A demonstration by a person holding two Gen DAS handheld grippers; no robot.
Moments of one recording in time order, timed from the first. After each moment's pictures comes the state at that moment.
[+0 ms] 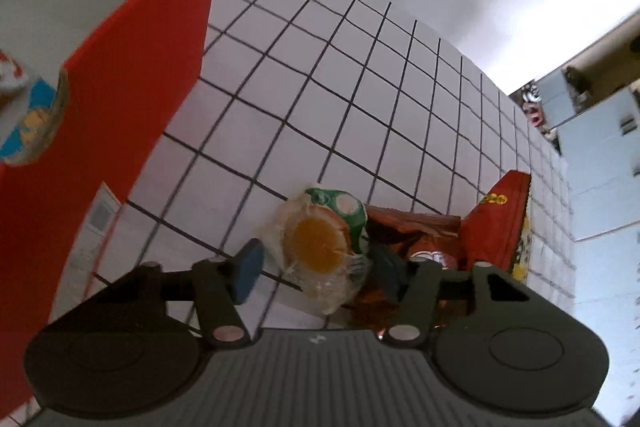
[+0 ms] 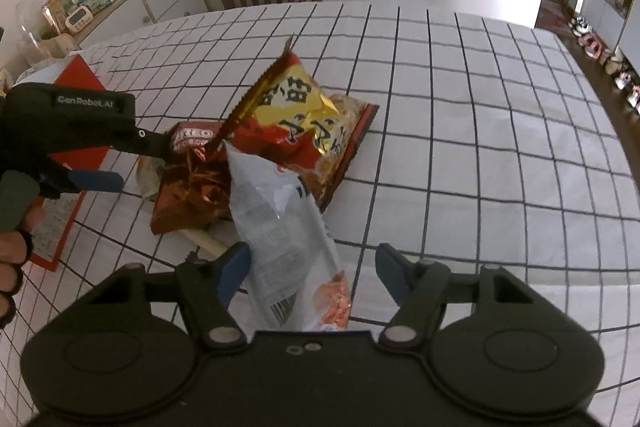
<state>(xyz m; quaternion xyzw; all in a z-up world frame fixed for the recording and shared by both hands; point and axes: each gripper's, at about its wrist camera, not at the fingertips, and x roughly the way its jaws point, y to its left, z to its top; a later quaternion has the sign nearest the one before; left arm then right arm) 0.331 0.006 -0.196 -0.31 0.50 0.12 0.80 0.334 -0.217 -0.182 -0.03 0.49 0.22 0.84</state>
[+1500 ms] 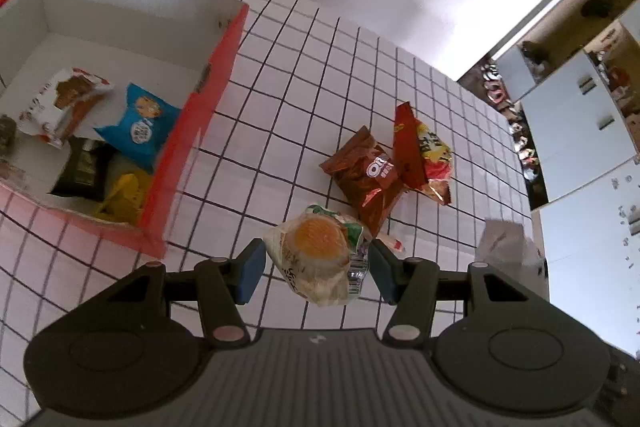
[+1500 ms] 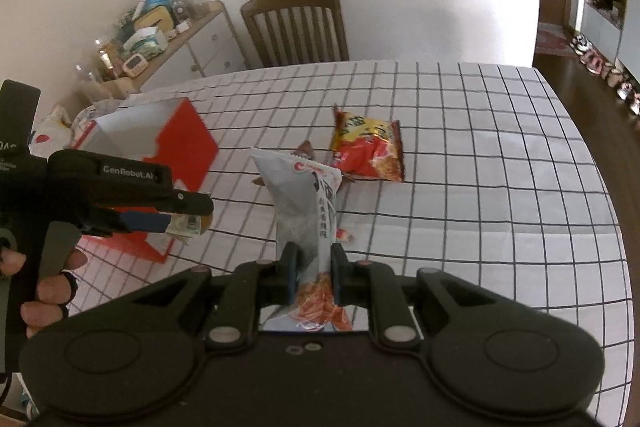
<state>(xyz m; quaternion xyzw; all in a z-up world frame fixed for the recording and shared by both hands) 0.211 -0.006 -0.102 -0.26 0.48 0.06 0.84 0.234 -0.226 -0.093 0.01 0.43 0.26 0.87</state>
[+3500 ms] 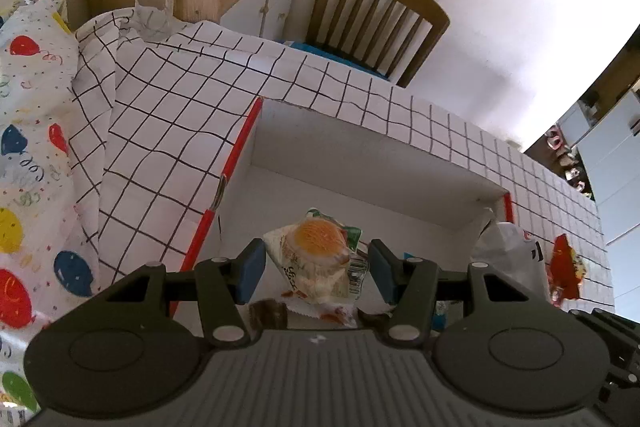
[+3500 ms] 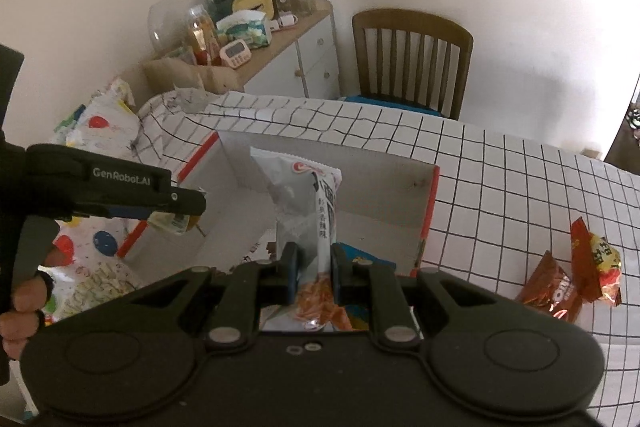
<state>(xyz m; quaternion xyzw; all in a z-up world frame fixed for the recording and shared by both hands) 0.193 0.253 -0.070 -0.21 0.45 0.14 0.86 0.228 0.072 -0.070 -0.07 0.40 0.30 0.86</state>
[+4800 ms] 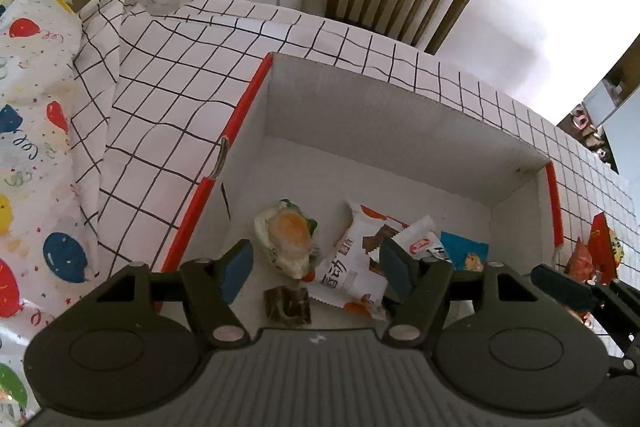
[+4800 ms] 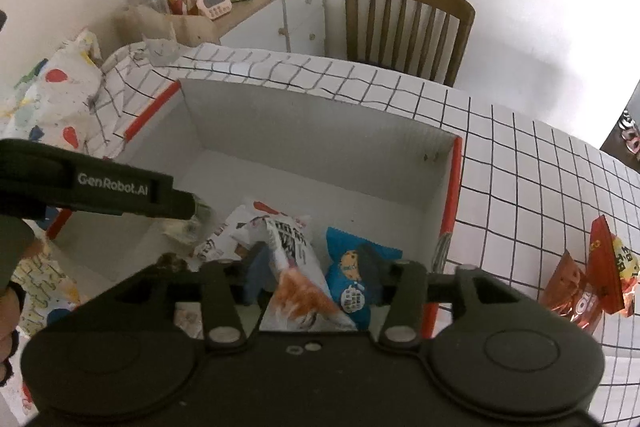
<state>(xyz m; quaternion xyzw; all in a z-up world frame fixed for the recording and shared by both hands) 0.201 0.245 -0.100 -0.19 0.48 0.17 0.84 0.249 0.103 -0.115 -0.12 0.43 0.27 0.85</state>
